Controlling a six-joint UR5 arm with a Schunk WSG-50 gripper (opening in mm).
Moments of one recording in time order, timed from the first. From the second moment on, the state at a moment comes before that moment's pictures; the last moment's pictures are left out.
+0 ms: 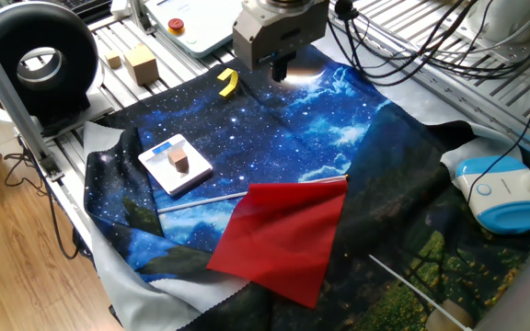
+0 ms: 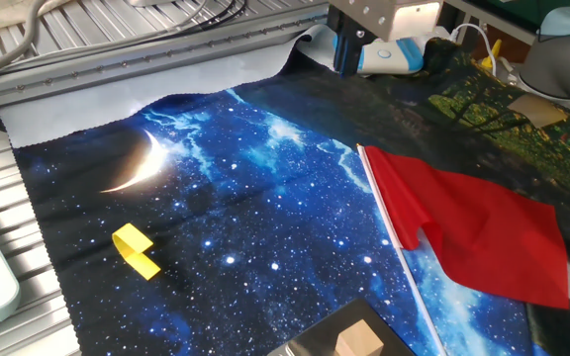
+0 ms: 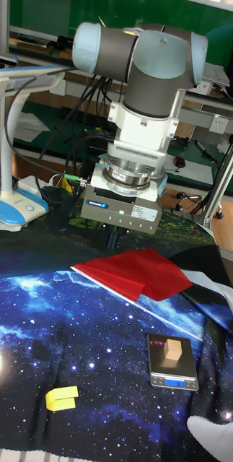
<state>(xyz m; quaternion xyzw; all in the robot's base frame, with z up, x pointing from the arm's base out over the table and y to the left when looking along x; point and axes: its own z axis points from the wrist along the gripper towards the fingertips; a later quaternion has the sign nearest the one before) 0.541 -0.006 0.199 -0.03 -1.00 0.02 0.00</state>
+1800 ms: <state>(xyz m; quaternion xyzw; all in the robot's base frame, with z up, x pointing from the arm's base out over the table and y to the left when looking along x) 0.541 0.018 0.197 -0.02 -1.00 -0.03 0.01</state>
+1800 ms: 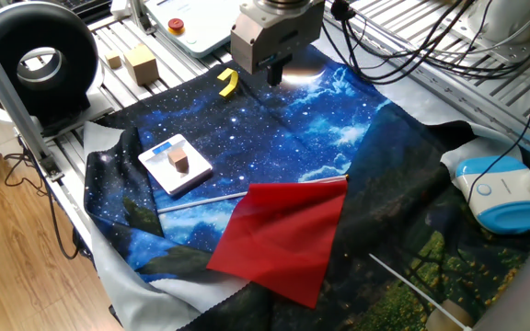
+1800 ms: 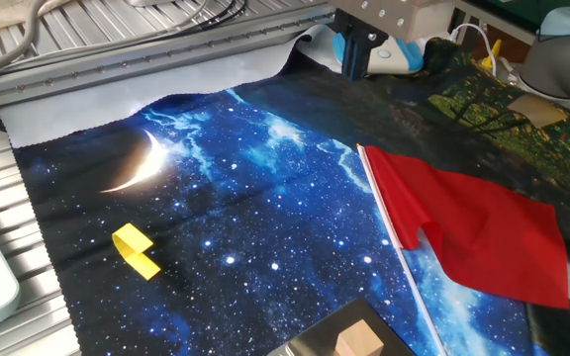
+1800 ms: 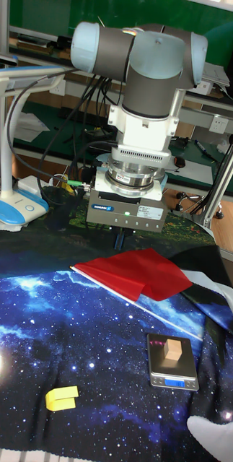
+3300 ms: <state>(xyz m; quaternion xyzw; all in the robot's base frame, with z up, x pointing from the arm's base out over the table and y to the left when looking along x) 0.550 -0.002 0.198 0.05 -1.00 0.00 -0.02</state>
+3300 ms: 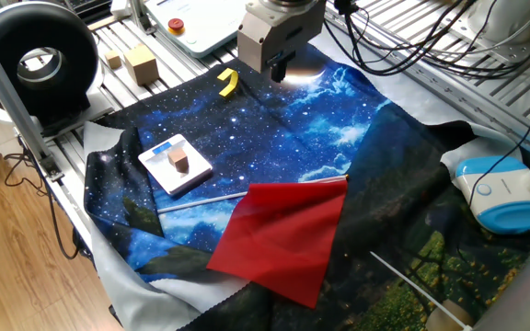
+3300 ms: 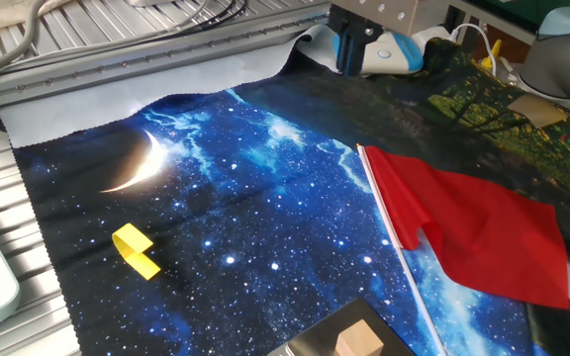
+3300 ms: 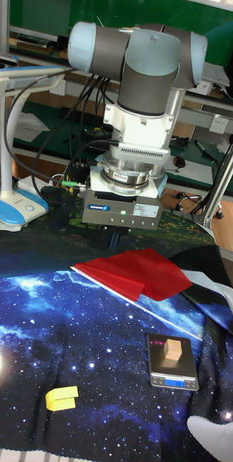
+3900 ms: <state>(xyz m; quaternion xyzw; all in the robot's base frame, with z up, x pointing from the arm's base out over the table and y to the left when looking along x) 0.557 -0.008 0.199 0.05 -1.00 0.01 -0.03</state>
